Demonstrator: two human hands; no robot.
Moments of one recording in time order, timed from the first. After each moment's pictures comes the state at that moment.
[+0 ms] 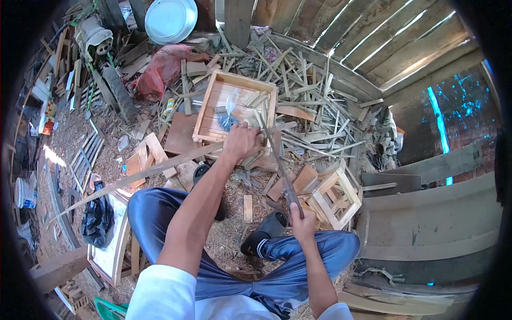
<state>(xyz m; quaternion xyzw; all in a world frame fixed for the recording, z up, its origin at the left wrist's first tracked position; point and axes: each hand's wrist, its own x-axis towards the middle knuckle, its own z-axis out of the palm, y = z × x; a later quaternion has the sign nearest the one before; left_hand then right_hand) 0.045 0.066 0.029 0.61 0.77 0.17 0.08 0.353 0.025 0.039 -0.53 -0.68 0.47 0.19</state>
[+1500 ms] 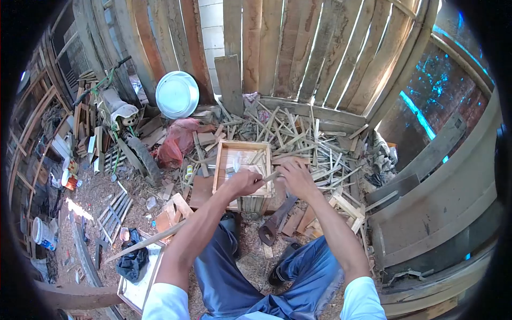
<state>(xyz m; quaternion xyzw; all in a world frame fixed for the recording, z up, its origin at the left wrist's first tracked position) 0.029 0.035 0.125 0.71 0.65 0.20 0.17 0.240 0.154 0.141 -0.12 -0.97 -0.01 0.22</state>
